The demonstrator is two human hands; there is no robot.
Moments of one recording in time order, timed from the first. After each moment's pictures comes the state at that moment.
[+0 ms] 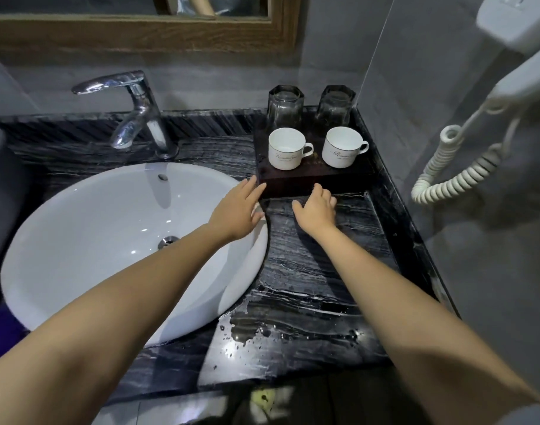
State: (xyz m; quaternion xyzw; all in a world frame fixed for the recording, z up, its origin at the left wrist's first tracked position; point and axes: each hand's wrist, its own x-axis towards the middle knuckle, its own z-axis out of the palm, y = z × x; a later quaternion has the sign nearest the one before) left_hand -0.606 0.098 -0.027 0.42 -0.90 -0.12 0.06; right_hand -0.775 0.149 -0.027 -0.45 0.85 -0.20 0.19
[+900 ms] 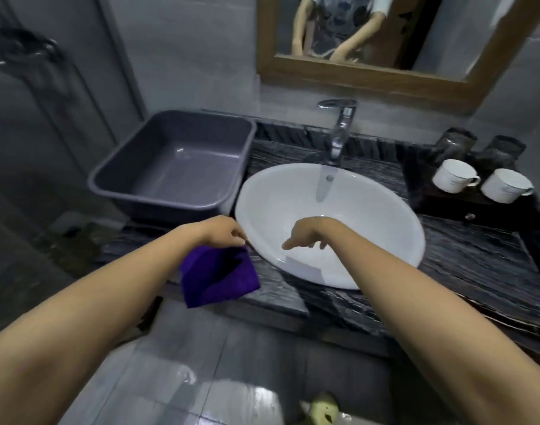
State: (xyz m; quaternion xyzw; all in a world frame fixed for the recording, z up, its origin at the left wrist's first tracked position) left_hand -0.198 0.199 0.034 0.54 -0.80 -0.24 -0.10; right_hand -0.400 0.195 0.054 -0.68 0.62 0.23 0.32
